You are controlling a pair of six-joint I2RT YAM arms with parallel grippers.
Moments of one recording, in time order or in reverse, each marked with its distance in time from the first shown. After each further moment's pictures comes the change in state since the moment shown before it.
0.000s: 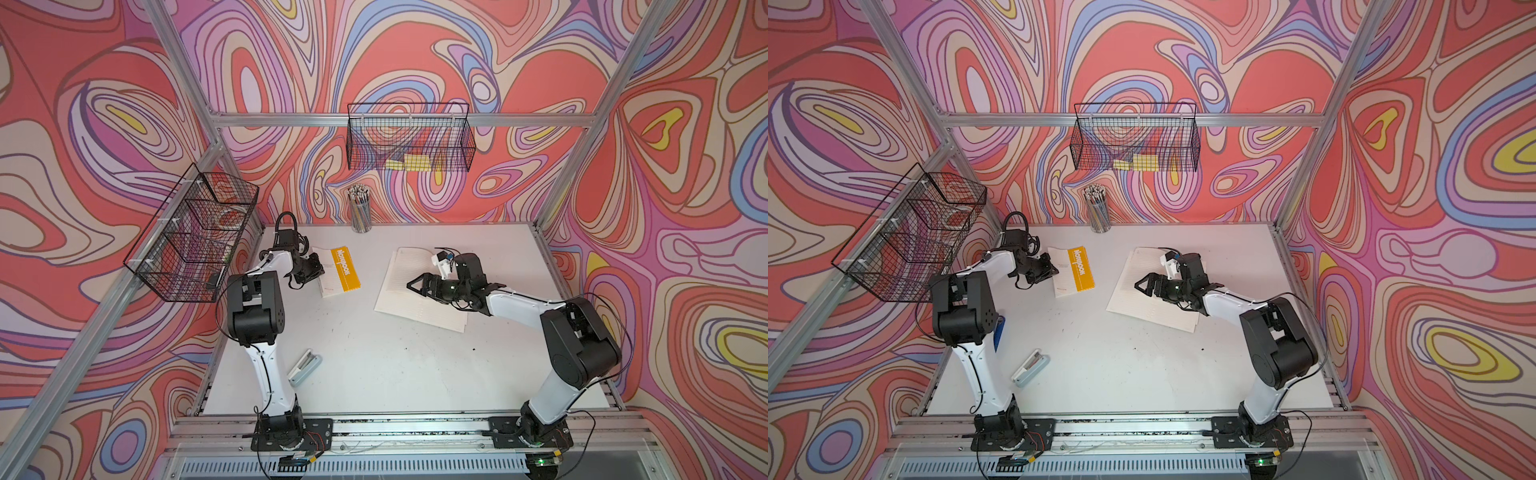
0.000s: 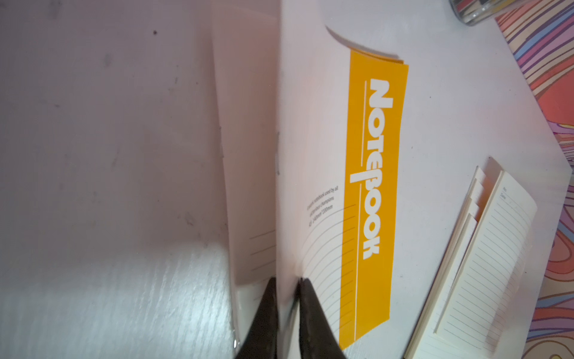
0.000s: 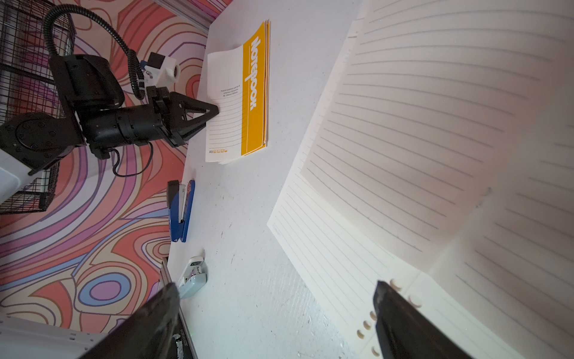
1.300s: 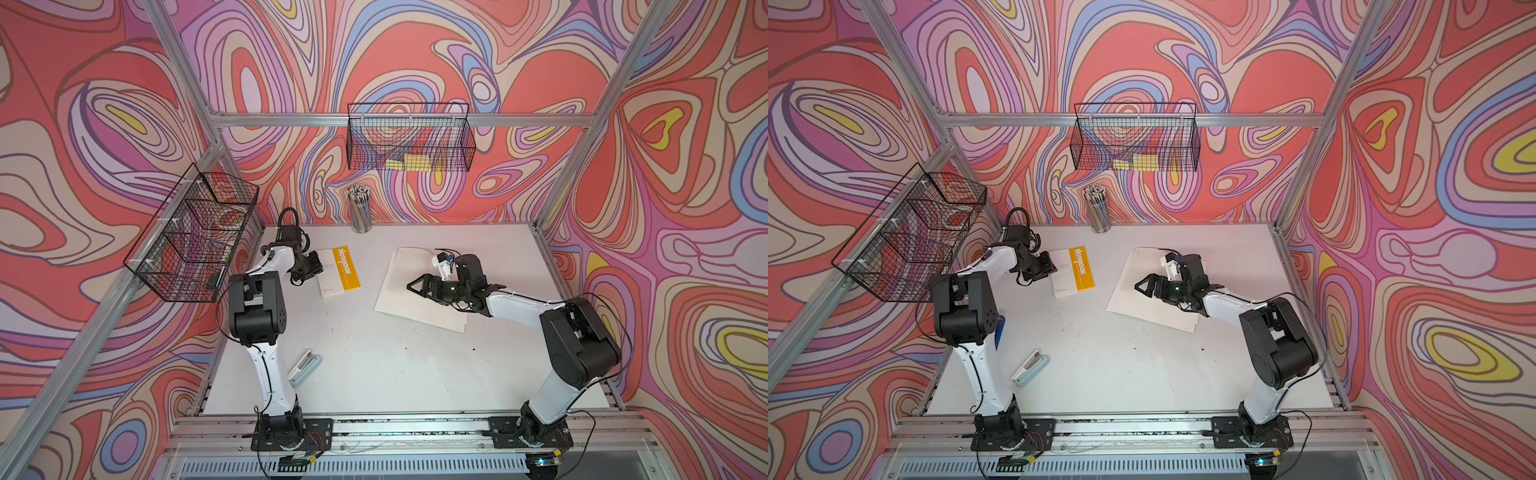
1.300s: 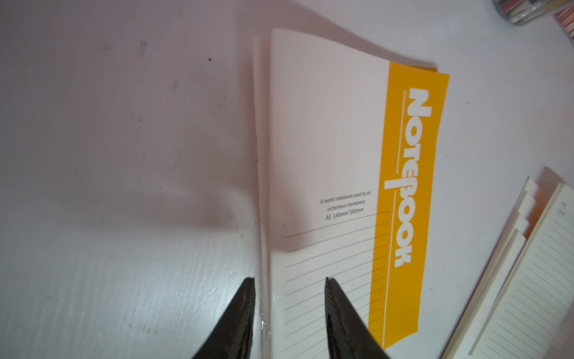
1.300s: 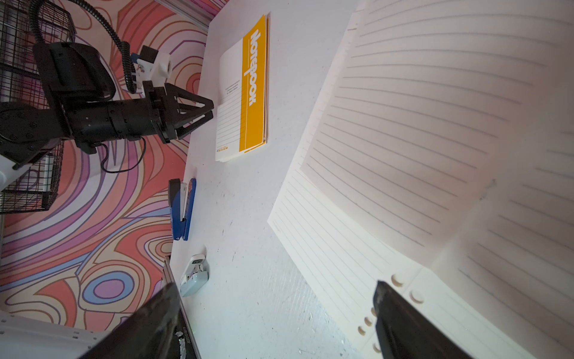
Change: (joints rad) left arm -0.021 -0.002 0.066 -0.107 -0.163 0.022; right arm 0.000 0.000 -0.013 0.010 -0.010 0.011
